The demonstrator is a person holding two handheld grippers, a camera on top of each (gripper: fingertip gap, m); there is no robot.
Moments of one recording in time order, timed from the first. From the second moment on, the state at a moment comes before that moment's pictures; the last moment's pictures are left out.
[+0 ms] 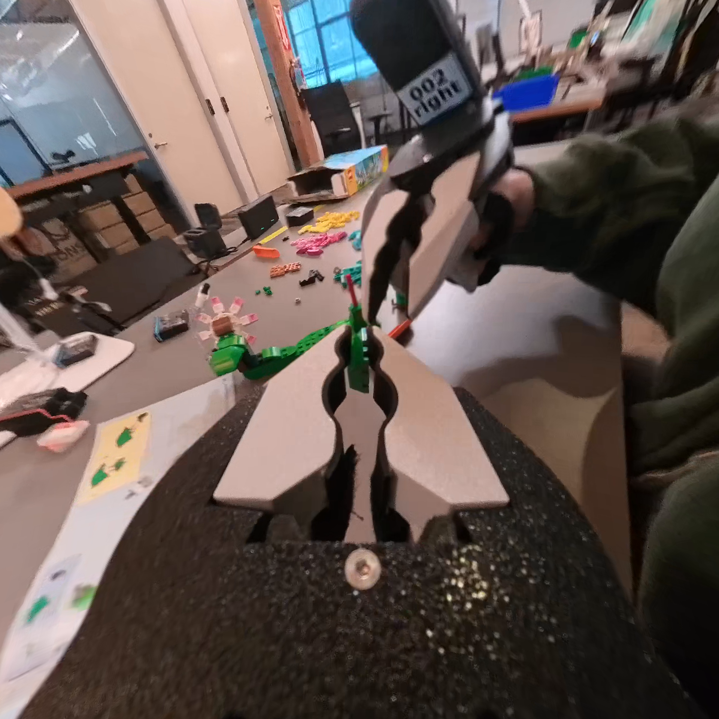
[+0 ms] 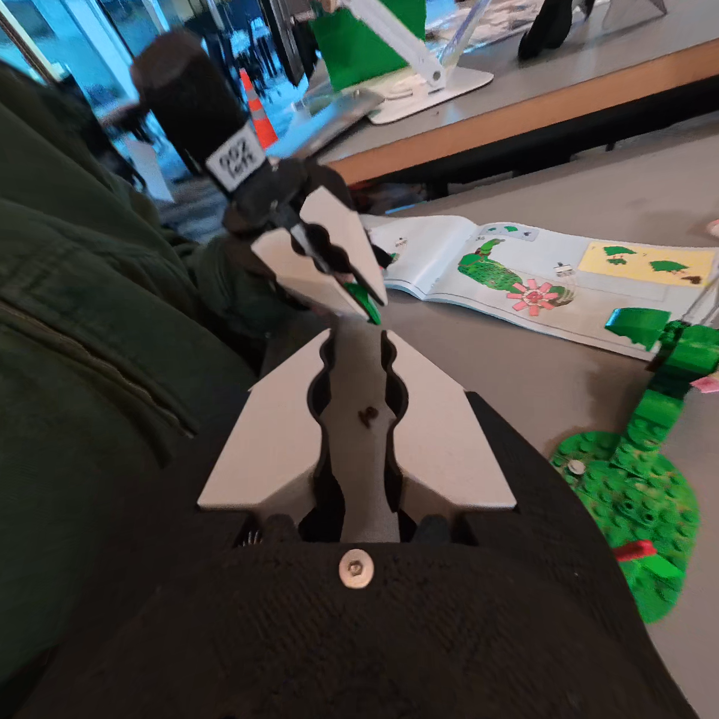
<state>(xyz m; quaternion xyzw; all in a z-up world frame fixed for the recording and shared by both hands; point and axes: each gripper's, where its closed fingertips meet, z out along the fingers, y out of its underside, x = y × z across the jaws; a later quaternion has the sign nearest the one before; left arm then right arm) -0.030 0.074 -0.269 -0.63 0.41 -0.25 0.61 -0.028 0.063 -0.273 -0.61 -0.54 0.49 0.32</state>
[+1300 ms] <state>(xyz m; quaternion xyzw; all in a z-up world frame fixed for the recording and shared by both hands) -0.026 0.046 -0.202 -0.49 0.40 -0.29 0.72 -0.051 0.045 -0.195 -0.45 -0.15 0.87 0.12</state>
